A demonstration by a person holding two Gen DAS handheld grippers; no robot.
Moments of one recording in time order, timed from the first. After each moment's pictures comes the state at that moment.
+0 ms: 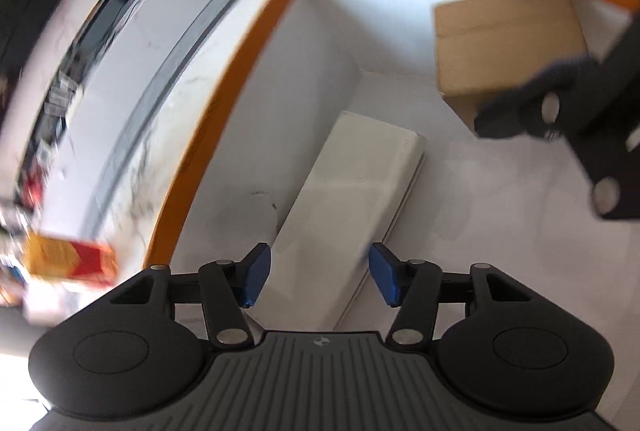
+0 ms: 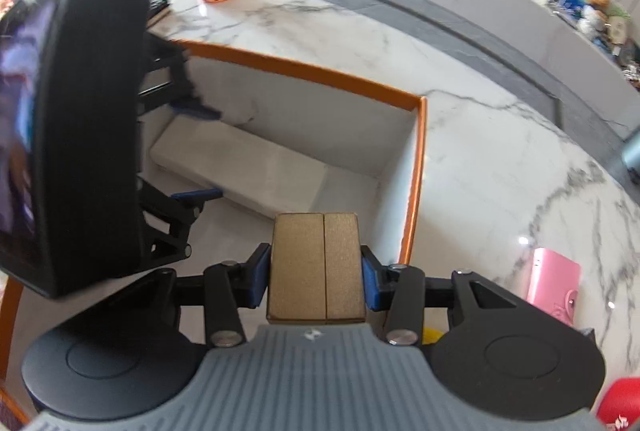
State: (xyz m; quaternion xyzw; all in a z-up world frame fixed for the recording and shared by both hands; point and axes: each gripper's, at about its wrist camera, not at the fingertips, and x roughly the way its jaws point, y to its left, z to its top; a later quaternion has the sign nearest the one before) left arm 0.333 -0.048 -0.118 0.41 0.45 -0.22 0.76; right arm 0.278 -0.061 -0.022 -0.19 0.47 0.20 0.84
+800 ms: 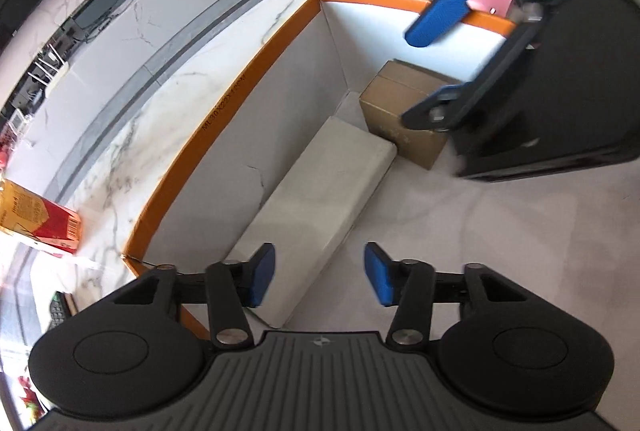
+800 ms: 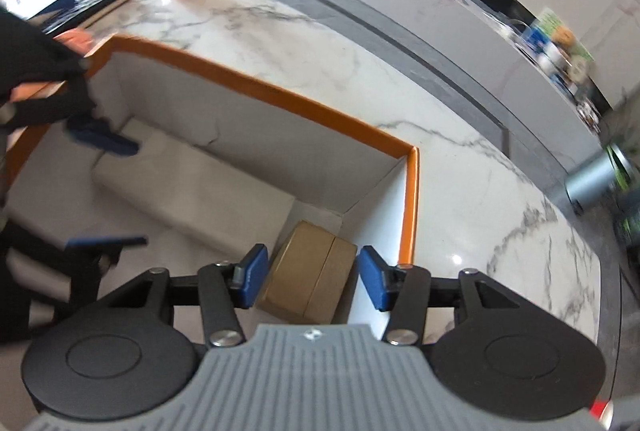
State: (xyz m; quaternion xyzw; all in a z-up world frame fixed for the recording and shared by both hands) left arm 0.290 -0.009 -0.093 0.32 0.45 -0.27 0.79; right arm 0.286 -0.038 -0.025 -0.28 0.44 0.18 0.83
